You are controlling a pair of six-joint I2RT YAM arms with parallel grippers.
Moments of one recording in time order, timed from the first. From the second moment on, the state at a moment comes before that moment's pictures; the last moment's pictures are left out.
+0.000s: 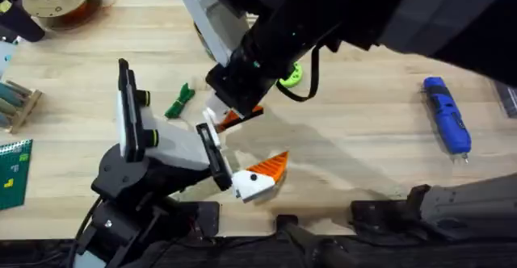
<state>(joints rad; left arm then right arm) -0.46 0.01 0.01 -0.07 0.70 -0.19 0.96 1.67 1.64 -1.08 -0.24 0.08</state>
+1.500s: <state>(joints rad) -0.46 0.01 0.01 -0.07 0.70 -0.19 0.81 1.50 1.53 -1.18 -0.27 0.08</state>
